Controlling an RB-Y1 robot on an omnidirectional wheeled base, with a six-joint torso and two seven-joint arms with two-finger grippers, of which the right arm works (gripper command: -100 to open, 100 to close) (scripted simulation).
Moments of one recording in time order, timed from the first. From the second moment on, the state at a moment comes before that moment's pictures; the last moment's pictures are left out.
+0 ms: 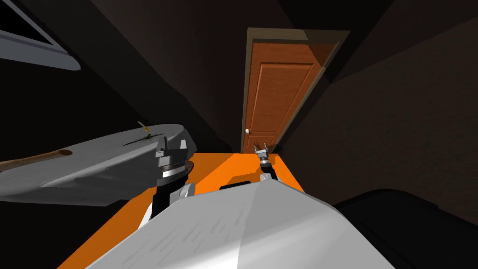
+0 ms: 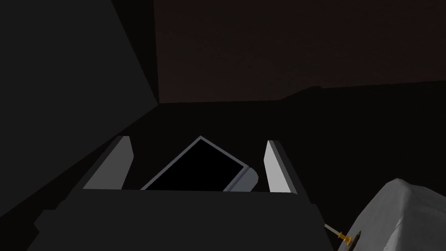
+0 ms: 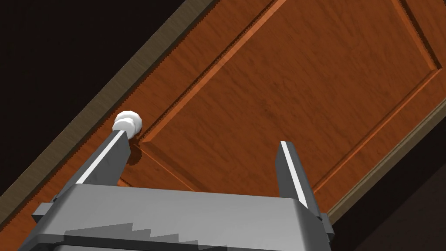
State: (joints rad) arm 0.36 -0.21 0.15 -1.65 -0.33 -0.71 -0.62
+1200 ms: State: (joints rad) arm 0.30 -0.28 0.18 -1.41 -0.44 -0.76 -0.90
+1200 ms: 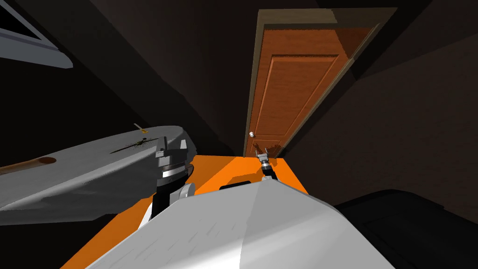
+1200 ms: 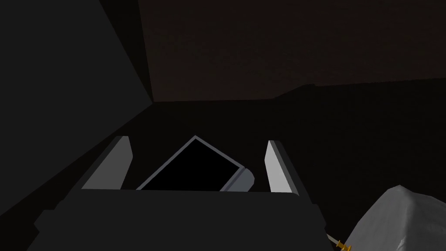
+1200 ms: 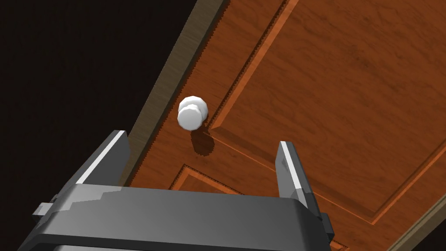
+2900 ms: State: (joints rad) arm 0.24 -0.35 0.23 -1.11 -0.57 -0.84 -1.26
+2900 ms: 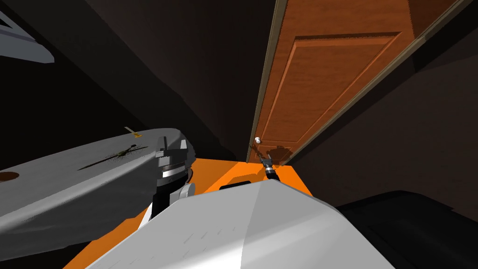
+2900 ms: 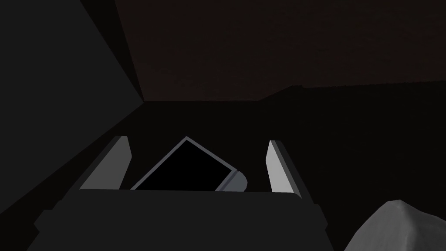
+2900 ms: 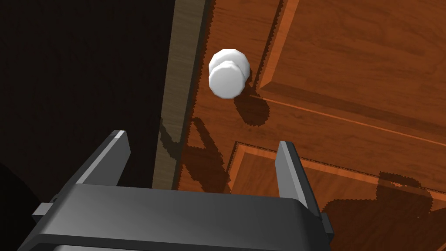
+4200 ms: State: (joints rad) arm 0.20 -0.40 0.25 -0.92 -0.65 -0.88 -1.48
